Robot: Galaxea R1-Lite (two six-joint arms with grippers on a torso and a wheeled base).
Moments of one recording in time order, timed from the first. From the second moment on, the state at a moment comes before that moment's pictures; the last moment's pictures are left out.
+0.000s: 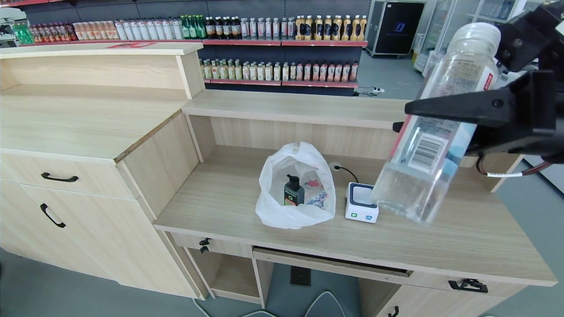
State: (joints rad) left arm 0.00 0.00 0.00 0.00 0.01 0.01; right arm 0.39 1.38 -1.09 -0.21 0.88 0.48
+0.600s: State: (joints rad) left arm 0.00 0.00 0.00 0.00 0.01 0.01; right arm 0.45 1.26 -1.06 -0.18 0.87 0.39
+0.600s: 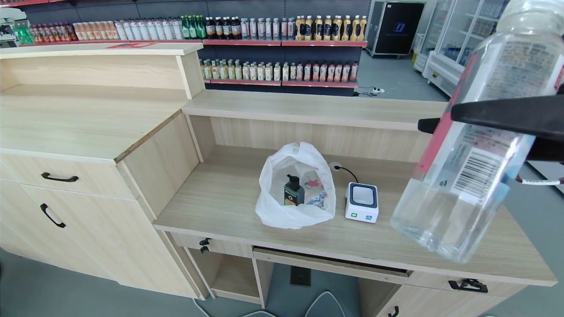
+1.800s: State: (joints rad) left arm 0.00 0.00 0.00 0.00 0.01 0.01; right arm 0.68 1.24 -1.24 0.12 0.63 0.40
